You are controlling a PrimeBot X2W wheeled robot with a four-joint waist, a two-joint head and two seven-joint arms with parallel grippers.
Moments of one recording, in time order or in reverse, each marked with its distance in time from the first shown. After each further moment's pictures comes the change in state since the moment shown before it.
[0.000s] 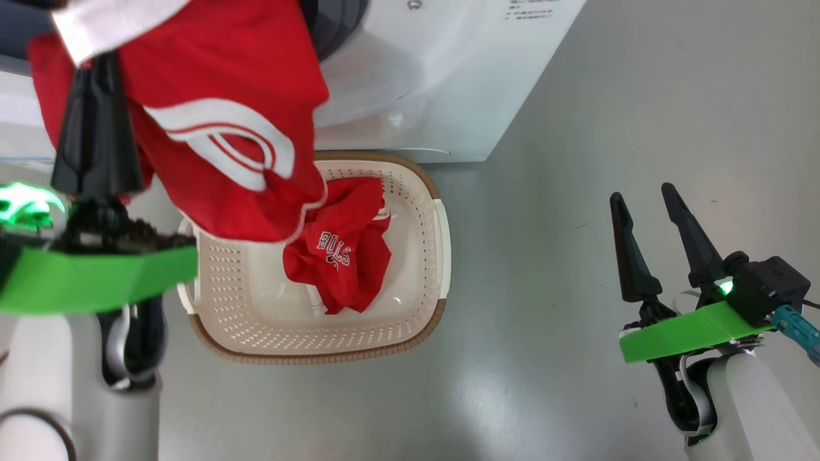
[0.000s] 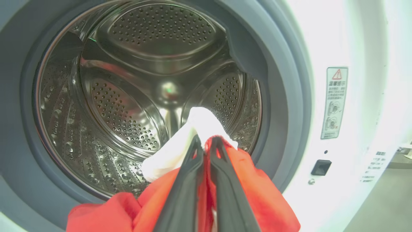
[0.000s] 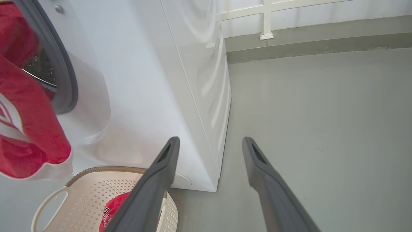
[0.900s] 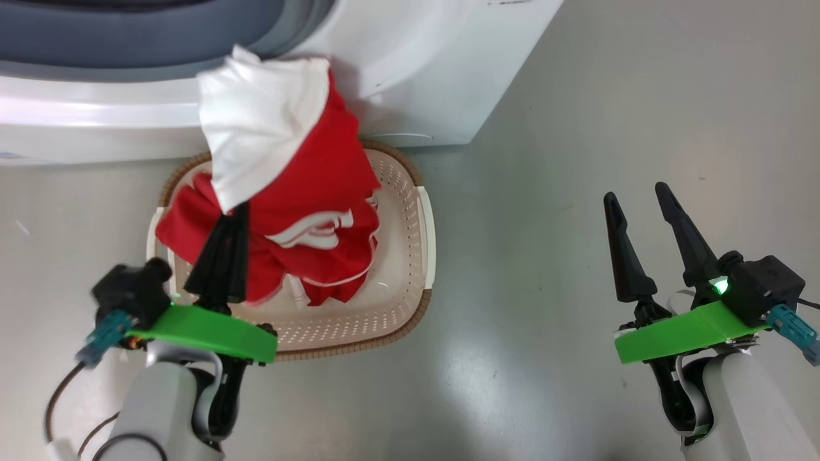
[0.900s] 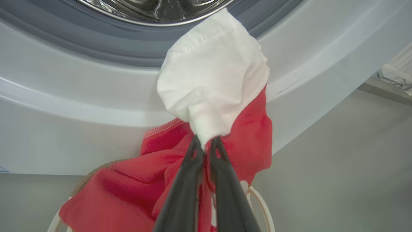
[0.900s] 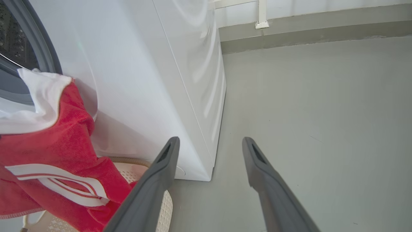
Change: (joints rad) left arm 0.128 -0.021 -0.140 0.337 -0.020 0.000 0.008; right arm -0.003 0.000 0.014 -0.003 0.002 0.000 0.000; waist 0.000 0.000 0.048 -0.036
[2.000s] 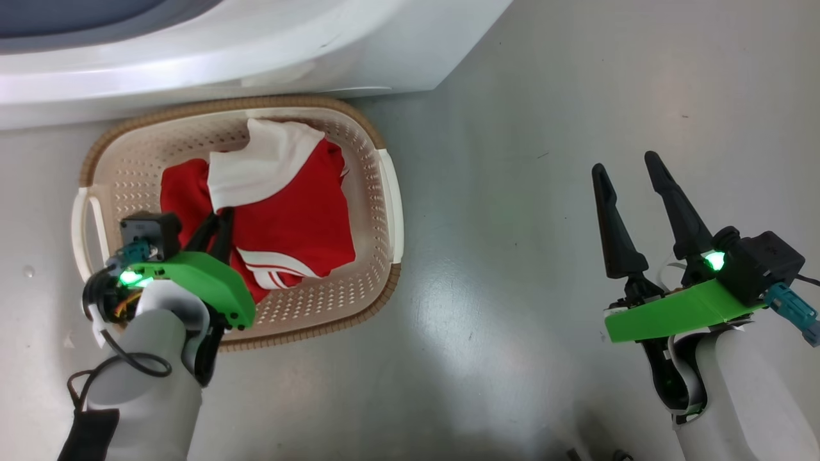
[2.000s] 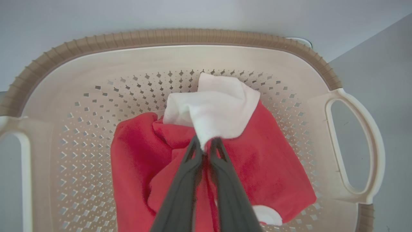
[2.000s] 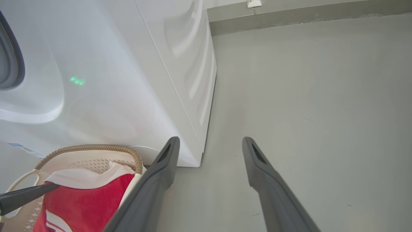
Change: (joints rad) left arm -0.358 0.035 -0.143 0.692 -0.001 -0.001 -0.001; right arm -0.059 0.000 0.036 -0.023 0.017 0.000 0.000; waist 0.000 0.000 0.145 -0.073
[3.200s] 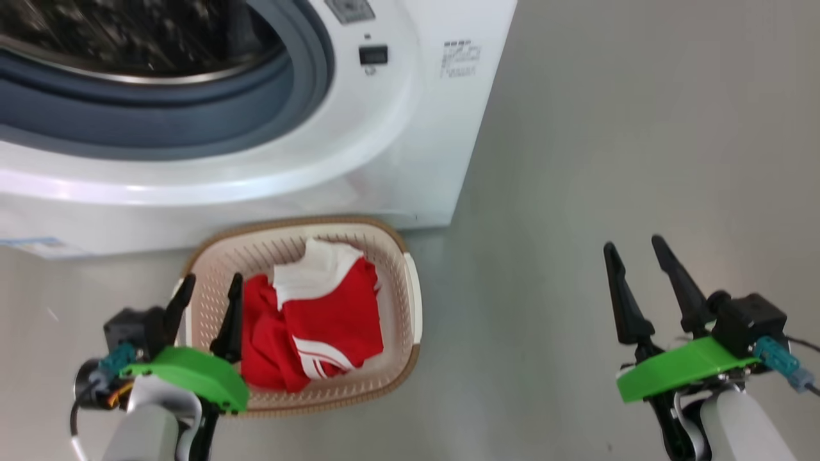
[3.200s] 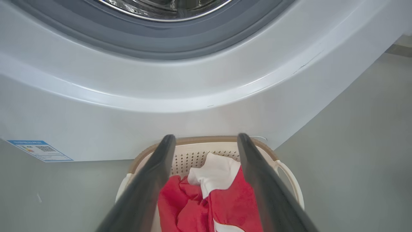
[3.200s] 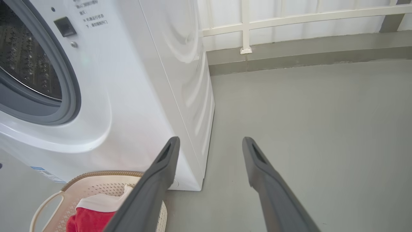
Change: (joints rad) left arm 0.364 0.002 0.176 -0.377 0.095 0.000 0.000; right arm 0.132 0.001 -0.046 0.104 -0.010 0.000 0.000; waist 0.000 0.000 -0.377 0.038
